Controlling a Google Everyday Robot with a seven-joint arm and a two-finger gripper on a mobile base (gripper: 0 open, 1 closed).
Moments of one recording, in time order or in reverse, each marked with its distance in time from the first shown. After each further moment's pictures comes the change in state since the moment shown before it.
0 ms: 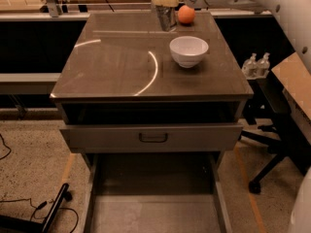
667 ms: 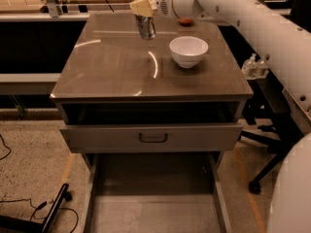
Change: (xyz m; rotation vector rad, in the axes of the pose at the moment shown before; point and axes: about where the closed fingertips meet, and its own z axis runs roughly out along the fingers) arm 0.012 0.028 0.065 0.021 -0.015 0.097
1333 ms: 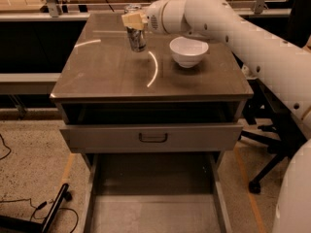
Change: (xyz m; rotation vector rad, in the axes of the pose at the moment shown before) arm 0.026 0.030 0.024 -0.023 -0.019 0.098
